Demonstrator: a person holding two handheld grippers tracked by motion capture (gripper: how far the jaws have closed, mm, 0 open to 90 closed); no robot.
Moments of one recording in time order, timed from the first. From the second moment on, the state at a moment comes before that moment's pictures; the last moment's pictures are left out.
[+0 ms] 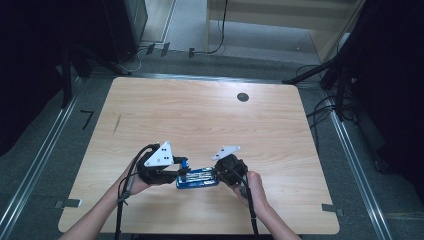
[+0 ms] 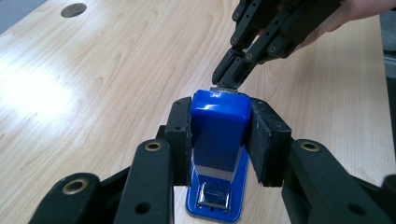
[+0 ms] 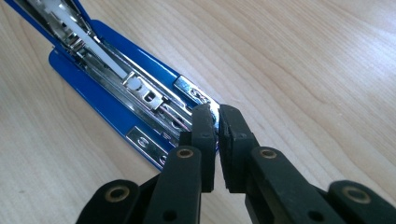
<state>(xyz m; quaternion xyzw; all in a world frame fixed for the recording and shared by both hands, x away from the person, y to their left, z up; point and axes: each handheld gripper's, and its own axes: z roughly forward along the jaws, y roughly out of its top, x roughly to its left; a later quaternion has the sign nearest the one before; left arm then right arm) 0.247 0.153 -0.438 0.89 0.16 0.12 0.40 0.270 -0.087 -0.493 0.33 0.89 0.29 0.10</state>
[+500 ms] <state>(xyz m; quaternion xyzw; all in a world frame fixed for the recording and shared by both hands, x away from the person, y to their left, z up) 0.246 0.170 -0.441 0.89 0.17 0.11 0.41 0.266 -0.089 -0.494 0.33 0.89 0.30 0.10</state>
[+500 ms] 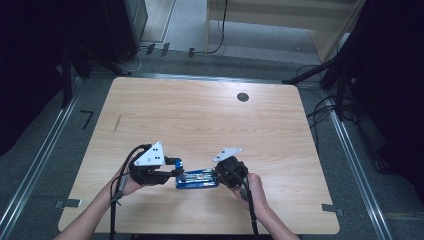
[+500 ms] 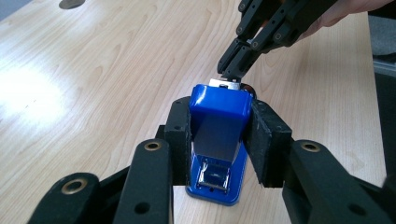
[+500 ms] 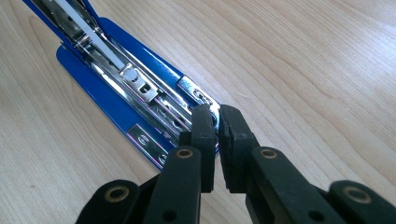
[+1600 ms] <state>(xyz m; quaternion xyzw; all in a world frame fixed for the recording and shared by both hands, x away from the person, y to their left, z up) 0.248 0.168 -0.440 0.89 0.15 0.11 0.41 0.238 -0.041 -0.477 0.23 0.86 0.44 0.12</state>
